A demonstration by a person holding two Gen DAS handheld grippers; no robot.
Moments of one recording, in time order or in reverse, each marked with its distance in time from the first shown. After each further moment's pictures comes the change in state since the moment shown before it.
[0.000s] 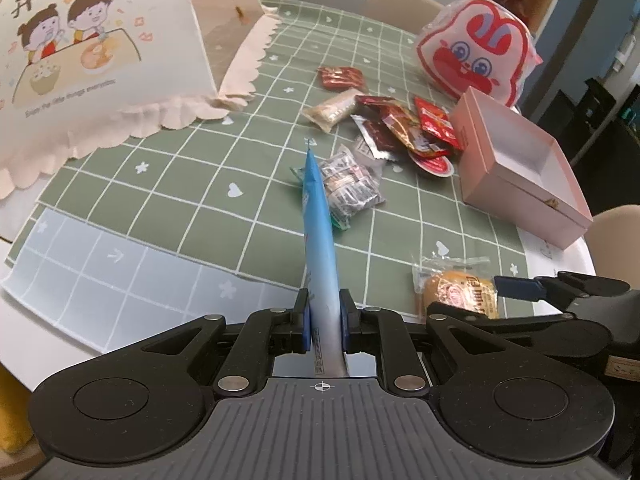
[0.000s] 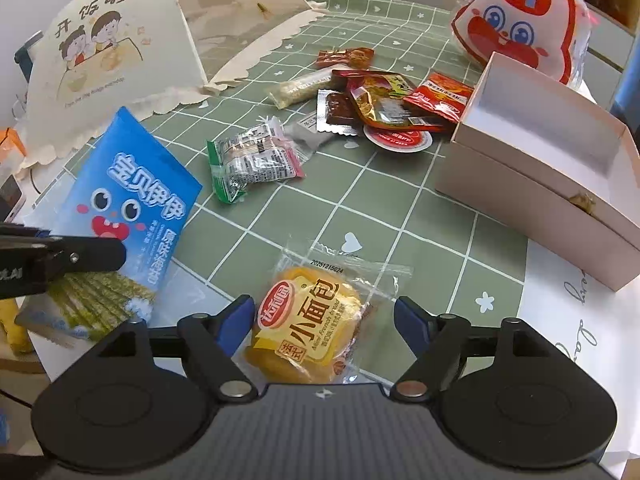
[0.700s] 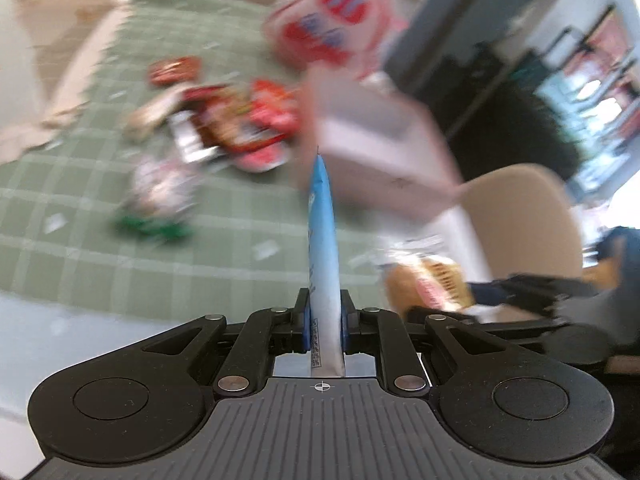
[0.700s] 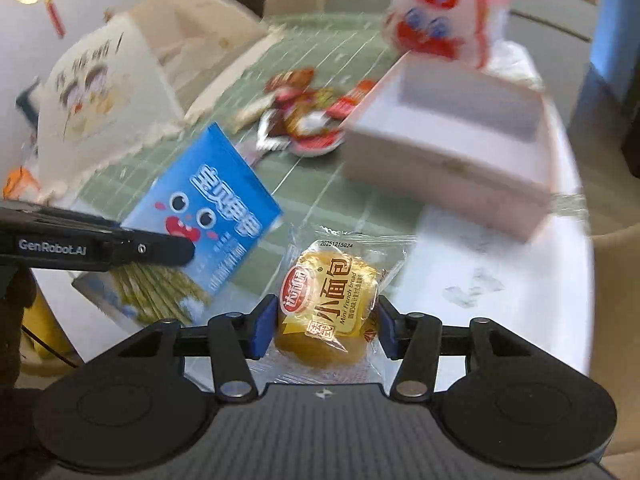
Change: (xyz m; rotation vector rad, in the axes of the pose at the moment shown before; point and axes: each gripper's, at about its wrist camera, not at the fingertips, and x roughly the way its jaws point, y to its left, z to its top) left arm -0.002 -0.075 0.030 0.128 0.073 -0.399; right arm -0.092 -0.078 -0.026 0.118 -0.056 0.018
